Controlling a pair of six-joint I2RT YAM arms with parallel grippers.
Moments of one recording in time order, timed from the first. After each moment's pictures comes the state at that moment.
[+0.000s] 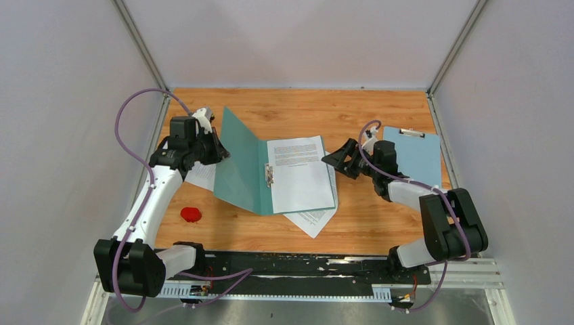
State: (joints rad) left arm -0.10 1.16 1.00 -0.57 0.30 -0.34; right arm 0.21 1.46 0.55 0.51 -0.58 0.86
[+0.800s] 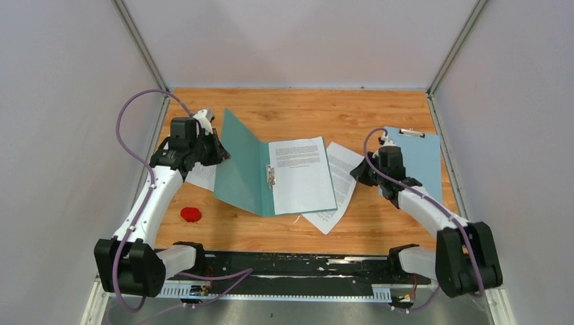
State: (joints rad) left arm -0.10 1.16 0.99 -0.57 0.30 -0.33; right arm 0.21 1.23 0.55 0.00 -0.17 0.58
